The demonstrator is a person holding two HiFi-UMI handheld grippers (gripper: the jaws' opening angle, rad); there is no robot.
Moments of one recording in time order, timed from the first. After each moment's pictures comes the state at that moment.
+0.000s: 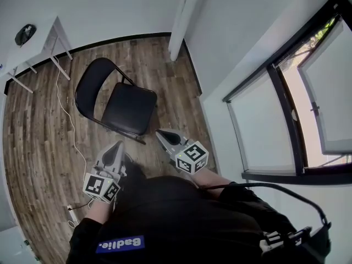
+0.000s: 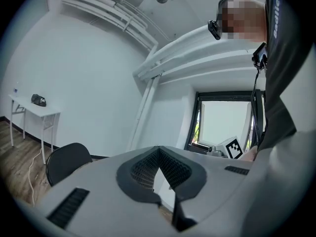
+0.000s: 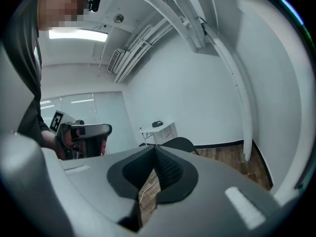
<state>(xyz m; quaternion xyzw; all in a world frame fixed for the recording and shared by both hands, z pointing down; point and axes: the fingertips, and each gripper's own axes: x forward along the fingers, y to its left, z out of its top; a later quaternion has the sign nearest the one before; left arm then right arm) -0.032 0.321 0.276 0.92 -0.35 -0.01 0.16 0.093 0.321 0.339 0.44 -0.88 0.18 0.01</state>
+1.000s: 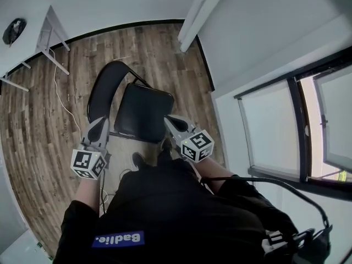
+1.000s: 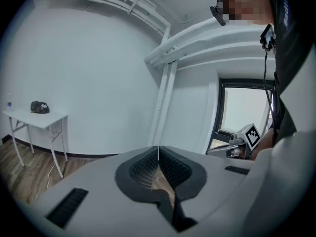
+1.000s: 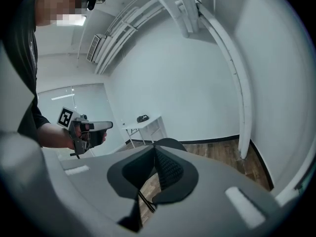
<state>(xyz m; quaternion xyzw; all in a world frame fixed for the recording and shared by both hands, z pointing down) -0.149 0.001 0.333 0.91 -0.37 0.08 0.15 0.047 0.064 0.386 0.49 -0.84 0.23 0.05</state>
